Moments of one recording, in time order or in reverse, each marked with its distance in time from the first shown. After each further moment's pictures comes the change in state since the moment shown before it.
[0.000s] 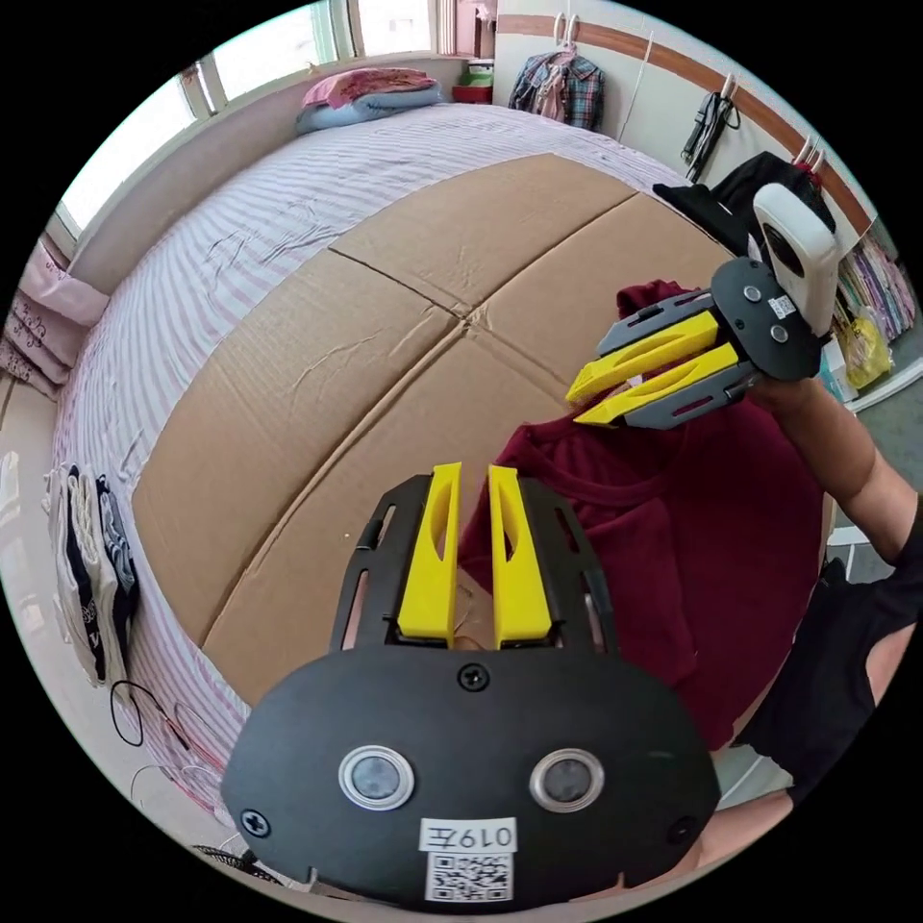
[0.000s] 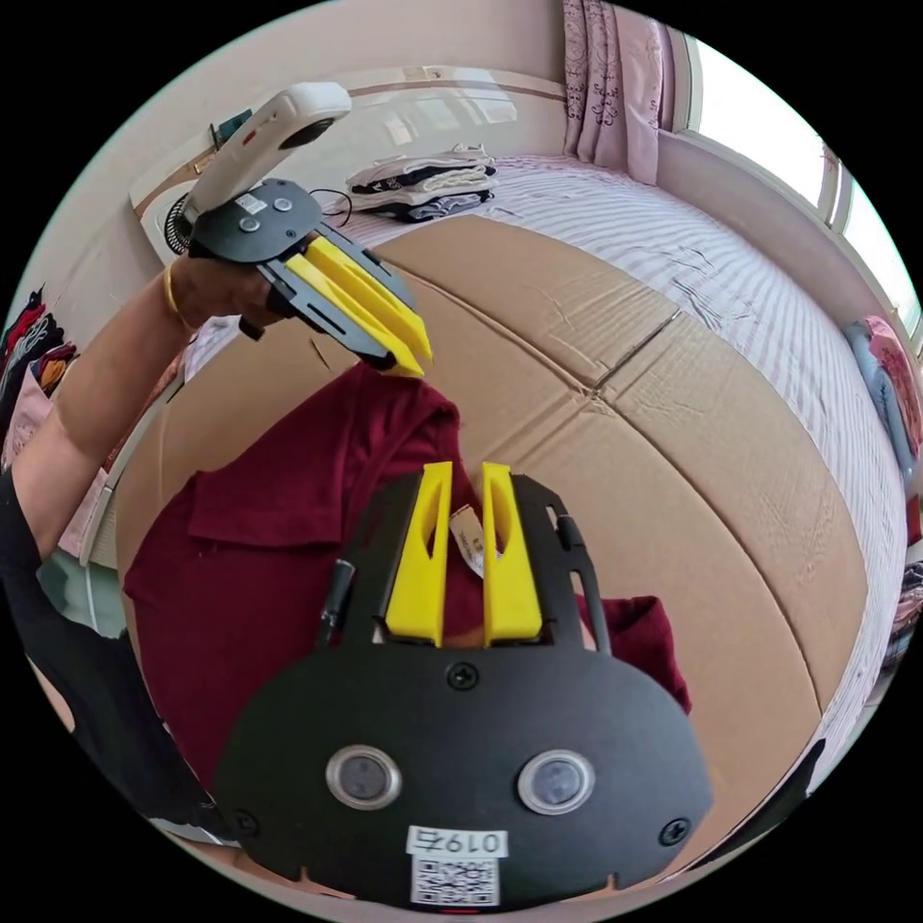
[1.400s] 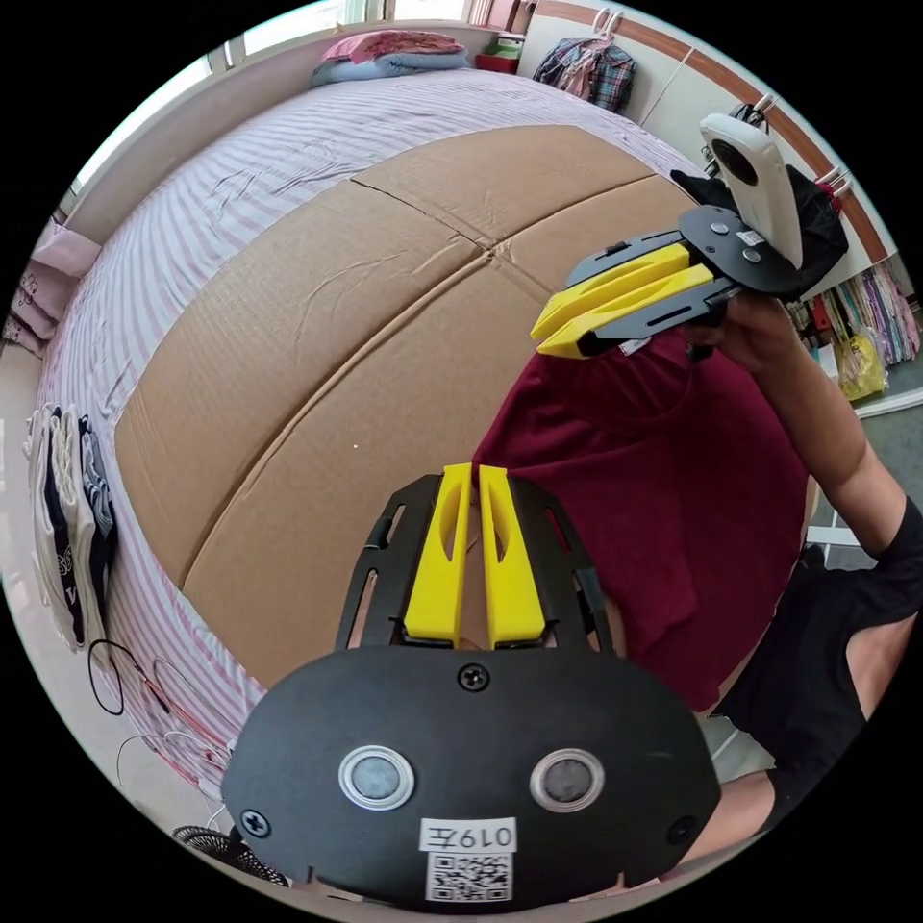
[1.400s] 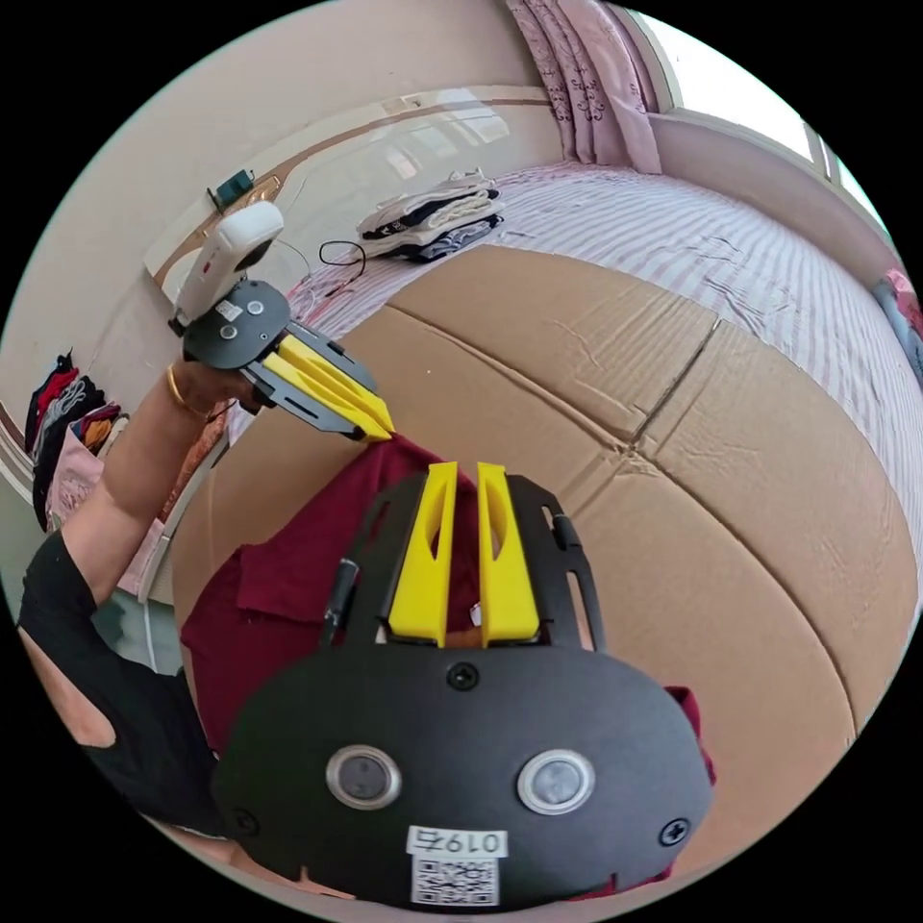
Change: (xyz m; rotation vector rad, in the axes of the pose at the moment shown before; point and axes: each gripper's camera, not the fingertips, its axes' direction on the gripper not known) left arm -0.054 0.034 0.029 -0.144 0.048 -0.044; right arm 0.072 -0.087 0.000 0.076 -0.213 0.089
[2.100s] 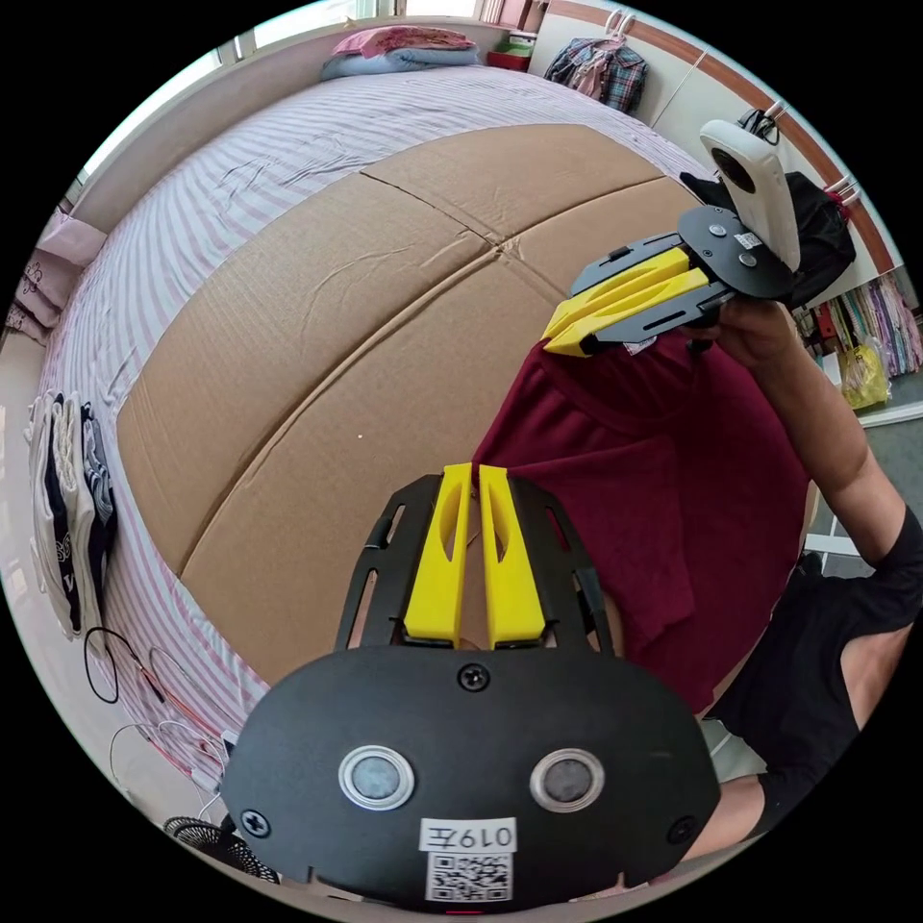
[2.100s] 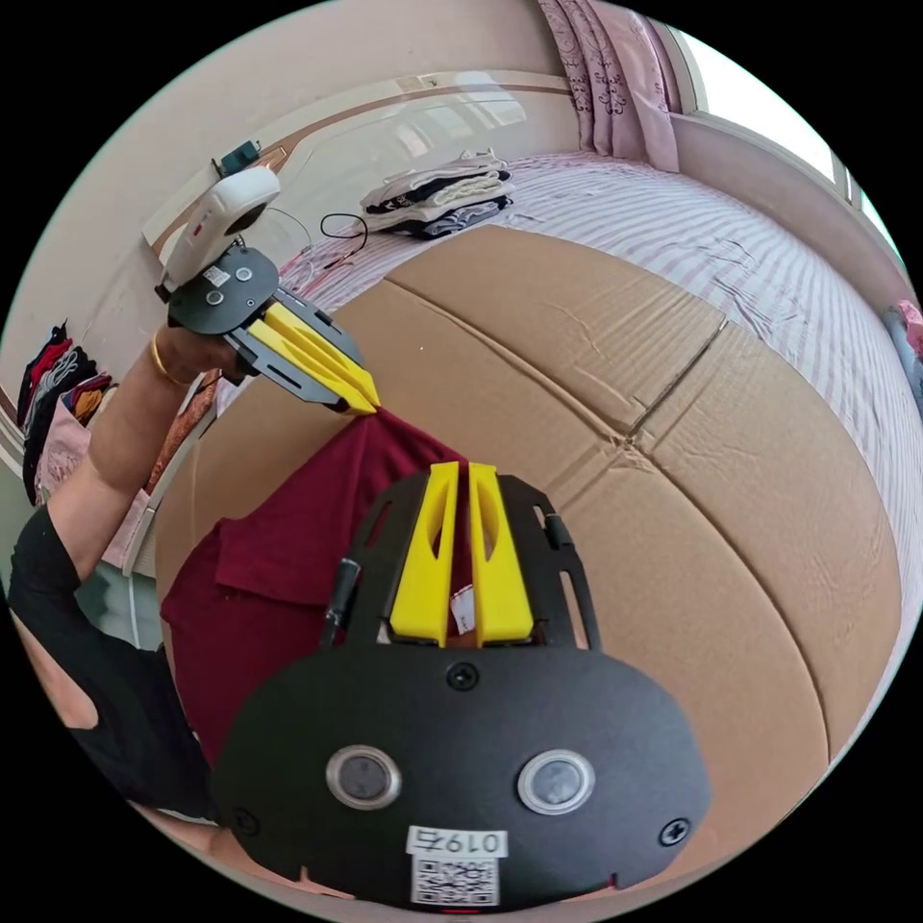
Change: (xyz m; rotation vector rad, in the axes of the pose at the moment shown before) left arm 0.003 -0.018 -0.014 -0.010 0.003 -0.029; right arm -0.003 0.001 0.006 -0.071 0.050 -0.065
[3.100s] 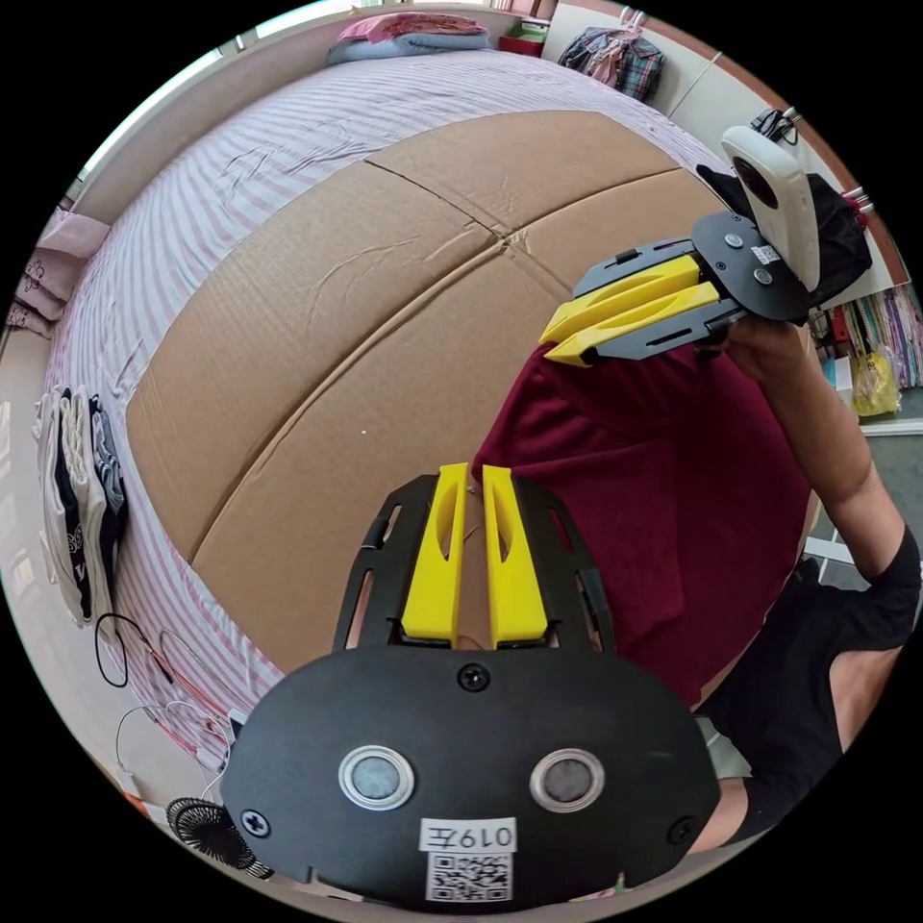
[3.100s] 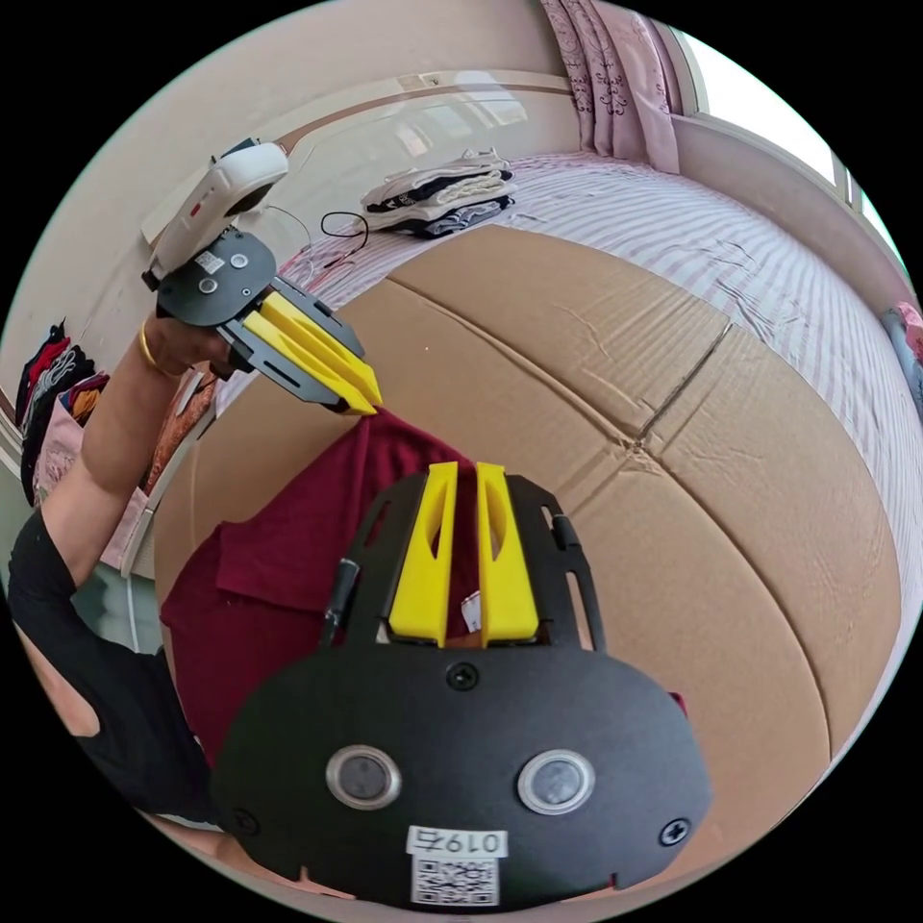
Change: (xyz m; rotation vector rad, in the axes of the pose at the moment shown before) left arm 0.041 -0.024 -0.053 -0.059 -0.028 -0.022; right arm -0.045 0.047 -0.017 0.003 0.003 0.001
